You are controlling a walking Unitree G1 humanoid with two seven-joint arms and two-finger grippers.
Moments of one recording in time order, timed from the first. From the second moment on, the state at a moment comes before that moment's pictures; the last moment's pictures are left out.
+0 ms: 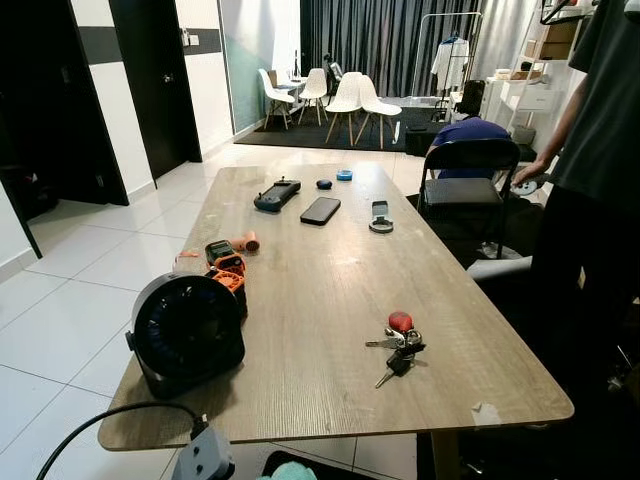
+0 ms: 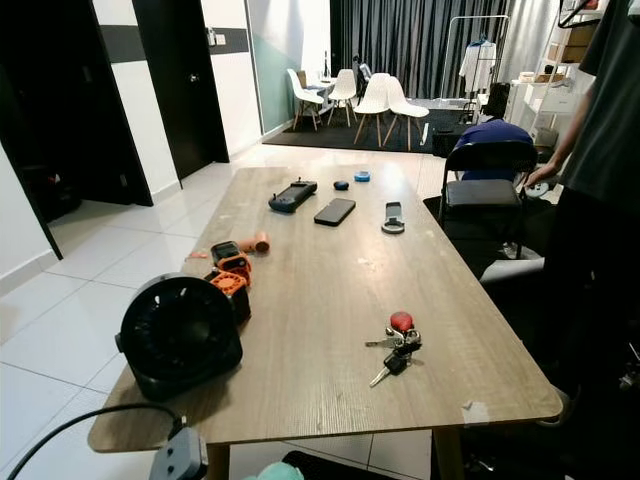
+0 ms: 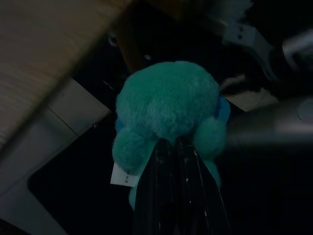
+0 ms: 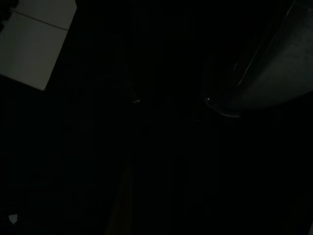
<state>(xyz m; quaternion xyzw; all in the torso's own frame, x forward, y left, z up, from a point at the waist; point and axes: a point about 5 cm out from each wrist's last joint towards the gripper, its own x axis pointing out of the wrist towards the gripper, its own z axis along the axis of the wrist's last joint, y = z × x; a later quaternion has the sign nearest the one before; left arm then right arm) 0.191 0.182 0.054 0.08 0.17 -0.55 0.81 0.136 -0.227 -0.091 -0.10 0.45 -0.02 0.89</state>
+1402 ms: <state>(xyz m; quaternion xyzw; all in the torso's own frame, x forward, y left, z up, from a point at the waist) 0.144 0.226 -0.066 0.01 0.34 -0.11 0.94 0.134 -0.217 -0.095 -0.09 0.46 -0.01 0.89</state>
